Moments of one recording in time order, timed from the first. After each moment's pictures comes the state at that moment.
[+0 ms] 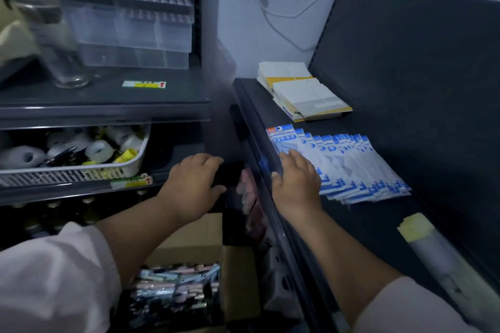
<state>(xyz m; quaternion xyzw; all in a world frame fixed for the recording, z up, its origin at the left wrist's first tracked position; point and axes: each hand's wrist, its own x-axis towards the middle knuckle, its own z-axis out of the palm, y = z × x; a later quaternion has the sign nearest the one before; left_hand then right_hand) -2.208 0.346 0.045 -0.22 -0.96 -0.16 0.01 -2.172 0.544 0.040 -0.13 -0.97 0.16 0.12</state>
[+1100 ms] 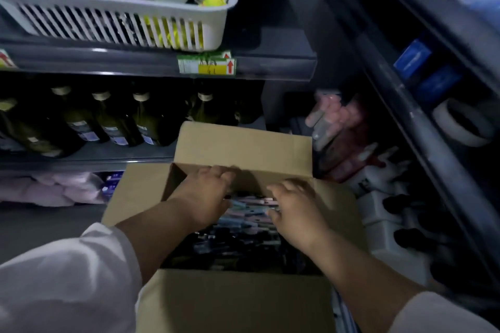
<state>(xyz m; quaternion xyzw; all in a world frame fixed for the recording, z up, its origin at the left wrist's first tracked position) -2.202 0.203 -0.259 -0.24 -0.95 -0.07 -0.17 -2.160 0.396 -0.254 0.05 -0.98 0.11 -0.17</state>
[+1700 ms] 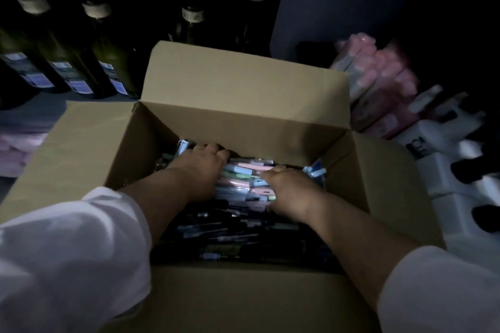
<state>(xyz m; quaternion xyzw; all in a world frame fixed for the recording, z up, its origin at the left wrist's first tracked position) -2.232 0.216 -0.405 -0.23 -0.95 0.01 -0.23 -2.197 0.402 -0.396 0.12 -0.95 0.02 -0.29</state>
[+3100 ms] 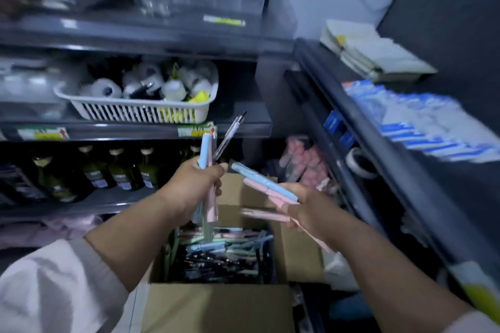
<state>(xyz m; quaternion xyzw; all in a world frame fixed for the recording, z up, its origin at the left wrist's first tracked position) -2.159 0.219 -0.065 0.10 -0.69 -0.70 -0.15 -2.109 0.435 -0.062 -0.08 -0.87 0.46 -0.18</state>
